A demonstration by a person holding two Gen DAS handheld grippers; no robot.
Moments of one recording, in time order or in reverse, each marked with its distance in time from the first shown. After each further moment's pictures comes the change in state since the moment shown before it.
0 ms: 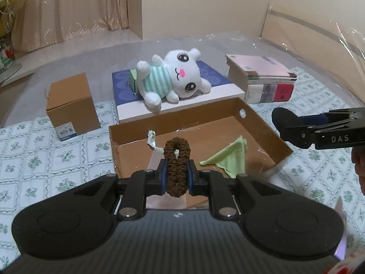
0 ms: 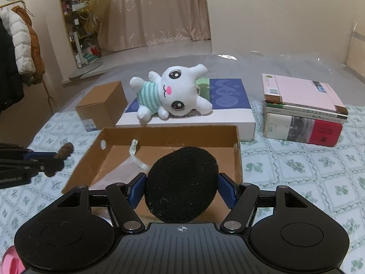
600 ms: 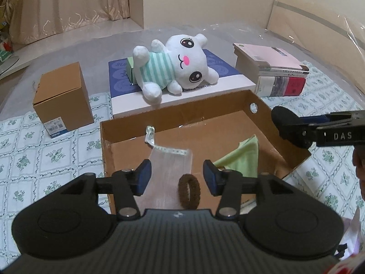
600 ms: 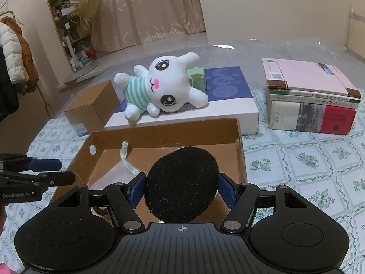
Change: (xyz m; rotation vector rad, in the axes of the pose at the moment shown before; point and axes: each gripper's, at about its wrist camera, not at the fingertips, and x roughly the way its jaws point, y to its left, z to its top) left arm 0.047 0.001 0.005 -0.010 0.042 0.015; right arm 0.042 -0.025 0.001 0.073 0.020 0.023
